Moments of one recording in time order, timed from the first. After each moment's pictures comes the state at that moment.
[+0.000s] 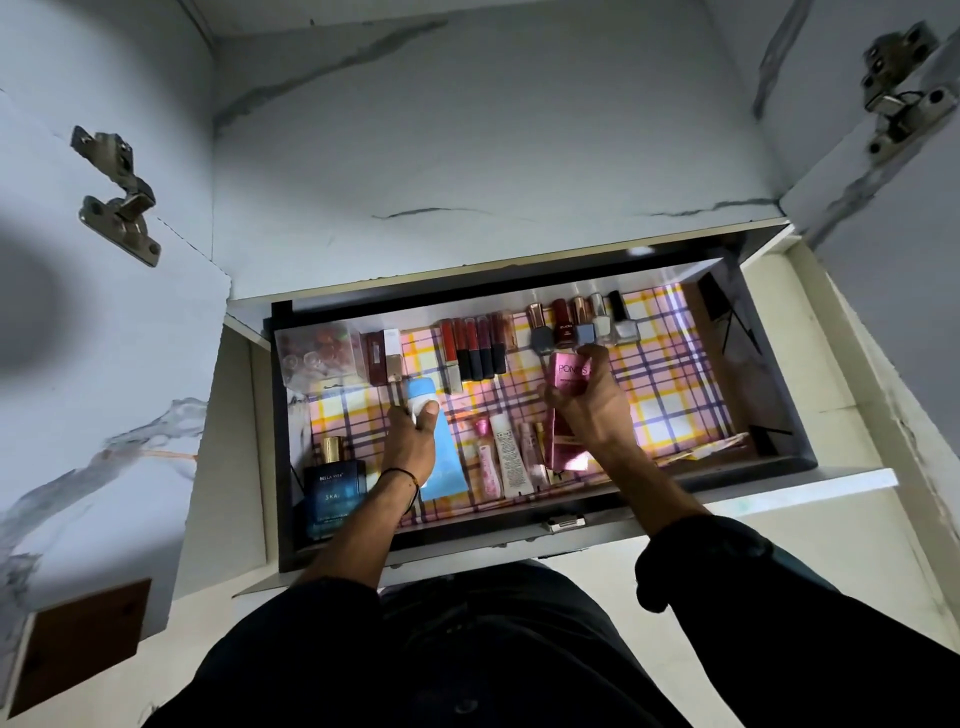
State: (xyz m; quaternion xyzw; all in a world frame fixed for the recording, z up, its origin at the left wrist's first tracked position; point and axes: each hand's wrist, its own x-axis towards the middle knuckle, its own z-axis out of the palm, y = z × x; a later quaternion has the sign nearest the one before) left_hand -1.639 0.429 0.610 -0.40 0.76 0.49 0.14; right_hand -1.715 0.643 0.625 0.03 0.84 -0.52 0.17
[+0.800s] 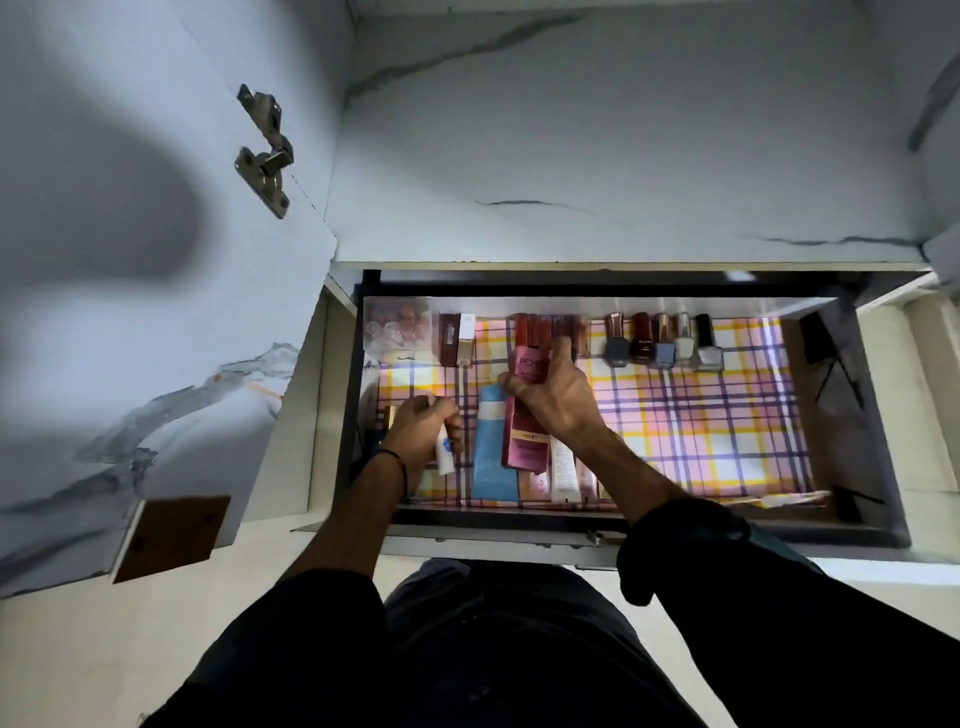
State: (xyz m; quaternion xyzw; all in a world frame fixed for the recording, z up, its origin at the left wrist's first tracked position) left_hand -1.615 0.384 0.639 -0.45 0.55 0.70 0.10; right_hand -1.723 0.542 0.628 -0.08 0.83 -0.48 0.29
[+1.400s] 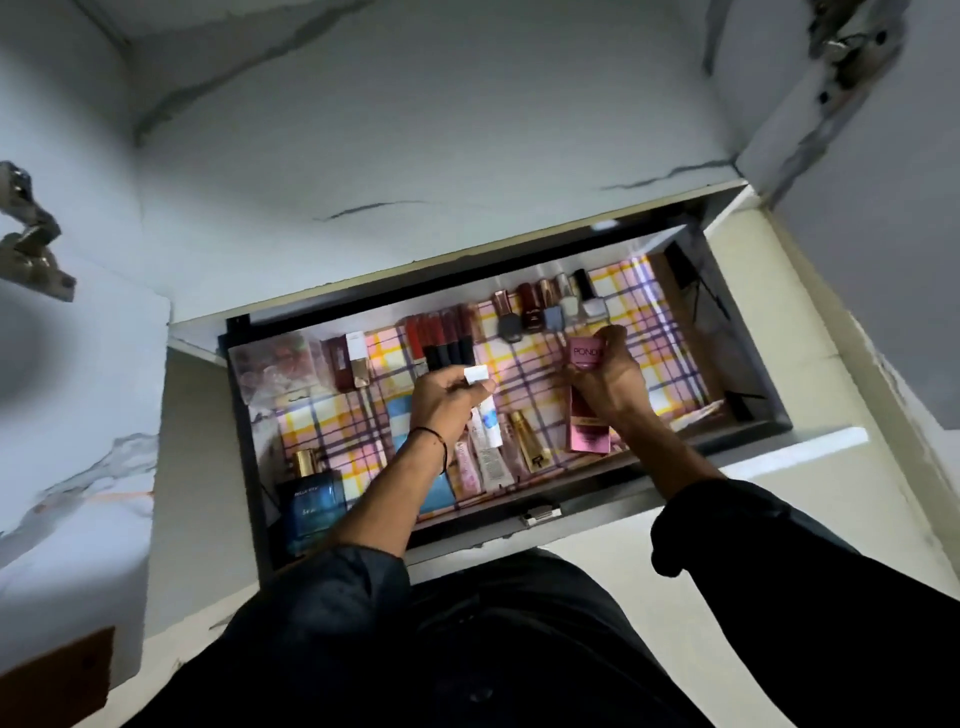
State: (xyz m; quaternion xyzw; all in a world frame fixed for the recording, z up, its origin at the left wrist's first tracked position) left_hand -1.689 0.486 0.633 -0.33 0.67 0.66 0.13; right_hand -1.739 0.693 0.619 0.10 0.89 -0.42 0.17
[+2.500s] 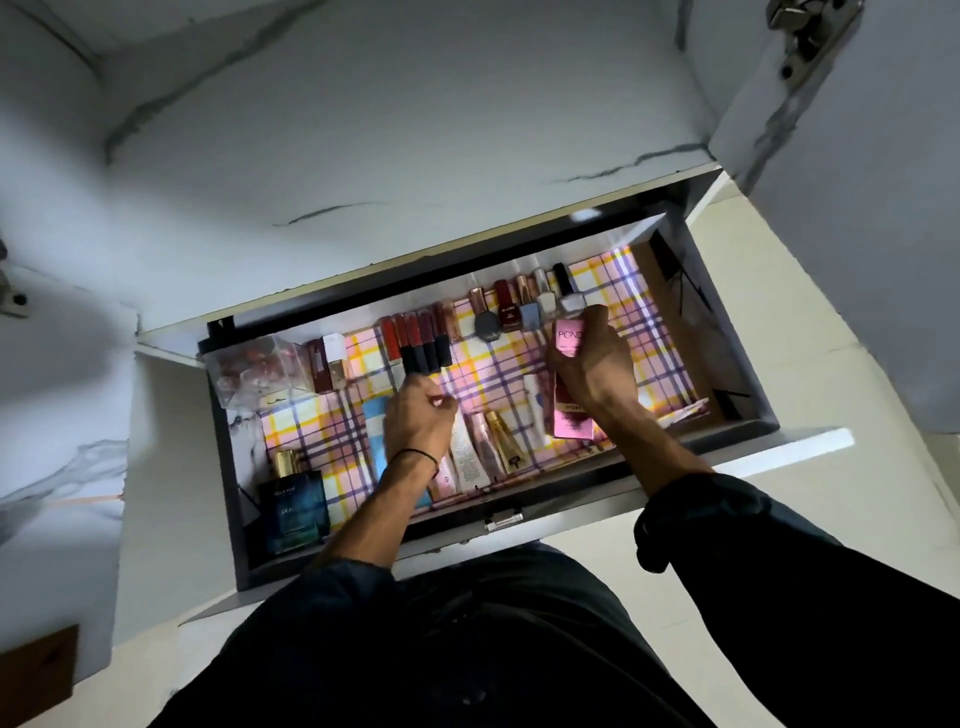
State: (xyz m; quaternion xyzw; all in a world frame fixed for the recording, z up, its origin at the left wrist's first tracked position) left_hand -1.682 0.507 0.632 -0.32 0.87 0.36 0.11; right_hand -1.759 0.707 0.616 0.06 0.91 -0.39 0.11
